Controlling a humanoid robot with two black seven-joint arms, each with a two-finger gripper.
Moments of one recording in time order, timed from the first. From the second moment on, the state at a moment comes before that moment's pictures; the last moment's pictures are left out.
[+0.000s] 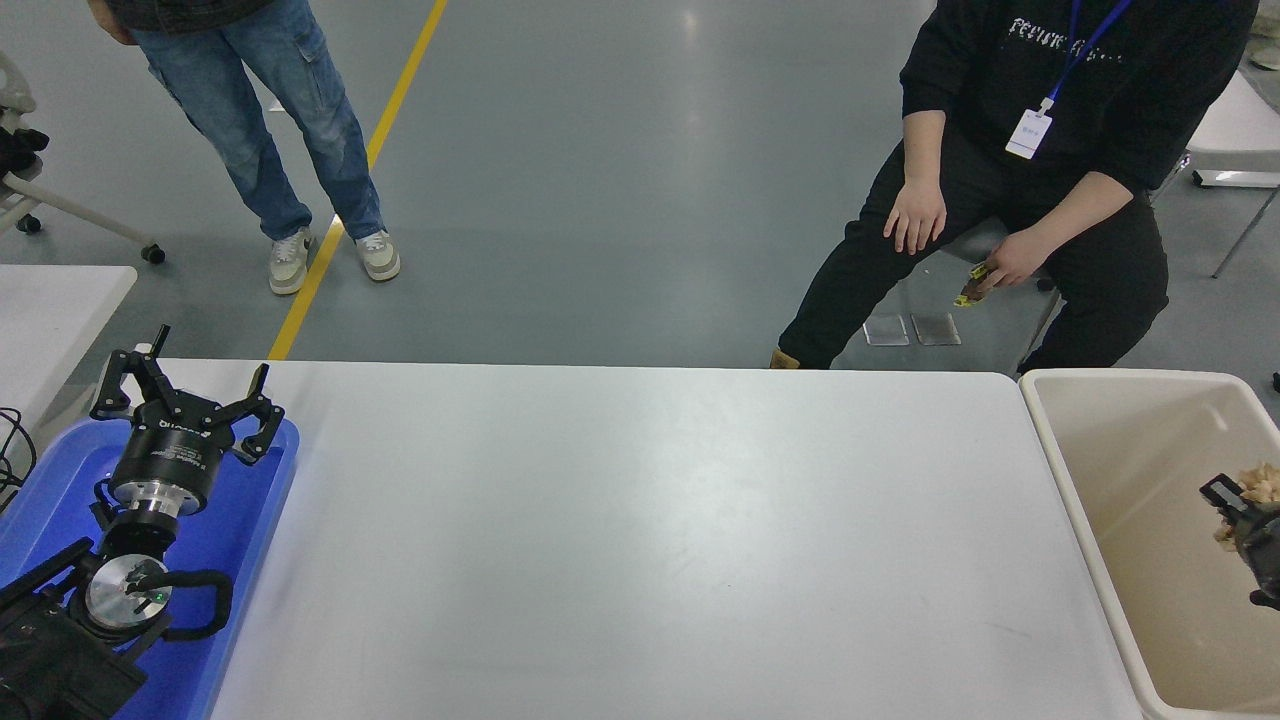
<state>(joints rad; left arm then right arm) -0.46 0.45 -0.83 -0.52 -0.19 -0.62 -0.53 0.72 -0.38 -0.20 -0.05 -0.47 0.06 -0.01</state>
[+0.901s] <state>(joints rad) -0.46 0.45 -0.83 -0.52 -0.19 -0.62 -0.53 0.83 -0.42 0.26 -0.05 -0.46 0.06 -0.01</state>
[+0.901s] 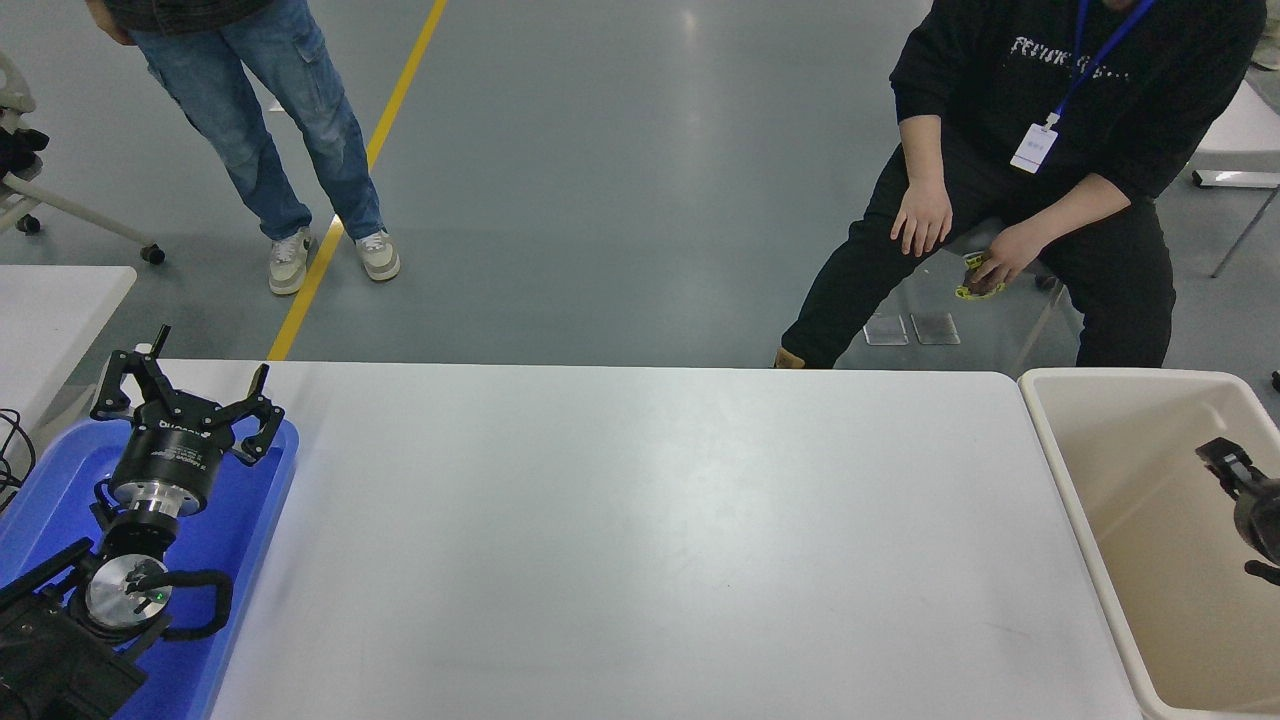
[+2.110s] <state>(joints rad) -0.46 0.45 -0.83 -0.52 -0.19 -0.62 -0.53 0.96 -0.46 1.21 0.48 -0.18 0.07 0.03</state>
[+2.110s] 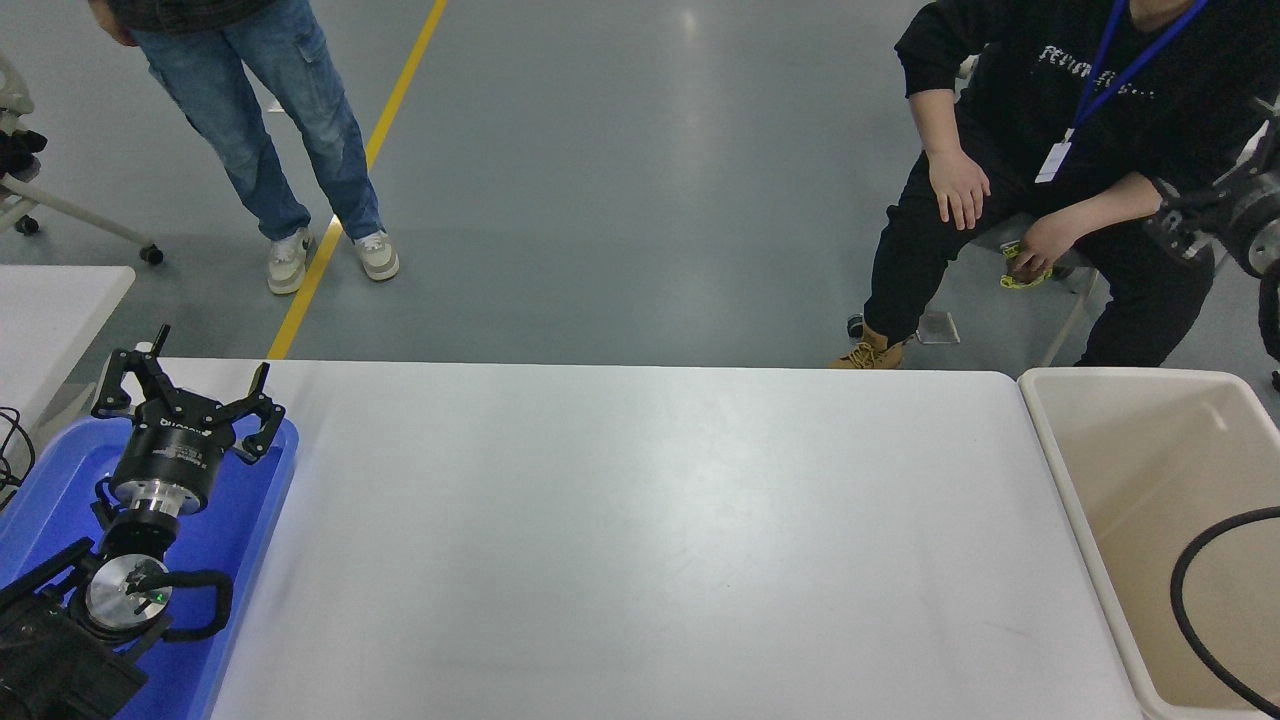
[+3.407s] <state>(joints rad) -0.46 0.45 -0.83 -0.52 -0.19 -0.62 -0.53 0.64 -0.24 1.22 0.59 -0.22 0.13 0.25</state>
